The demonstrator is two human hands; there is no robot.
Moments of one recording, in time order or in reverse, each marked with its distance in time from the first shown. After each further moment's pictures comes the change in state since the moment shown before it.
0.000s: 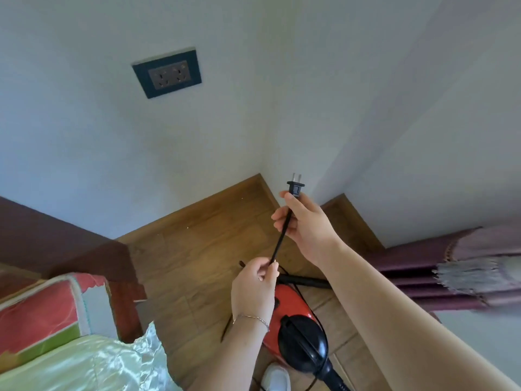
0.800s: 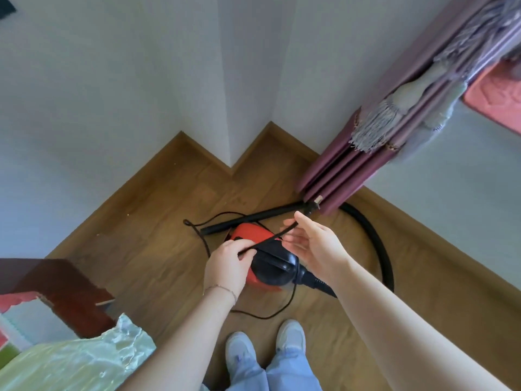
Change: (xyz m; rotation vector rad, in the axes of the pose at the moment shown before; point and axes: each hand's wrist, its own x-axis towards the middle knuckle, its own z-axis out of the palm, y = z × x) left_hand -0.049 -0.095 0.041 0.558 -0.393 0.331; right_hand -0.137 0.165 -0.118 0.360 0.452 0.165
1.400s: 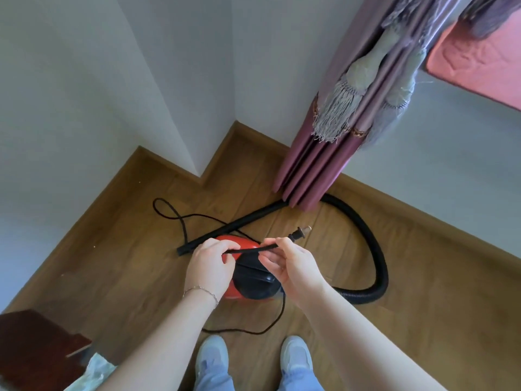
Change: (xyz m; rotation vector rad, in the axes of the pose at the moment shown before) left_hand 0.055 0.011 0.038 0.238 -0.078 0.145; right_hand 0.033 0.031 -0.028 0.372 0.090 0.045
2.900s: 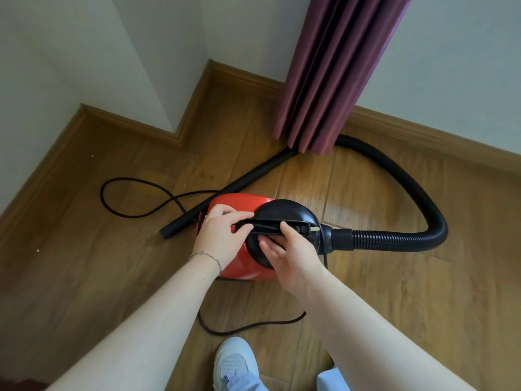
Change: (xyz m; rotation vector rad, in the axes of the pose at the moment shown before) left_hand 0.082 -0.153 0.145 -0.070 -0.169 0.237; right_hand 0.150 0.184 -0.043 0.362 0.189 -0.036
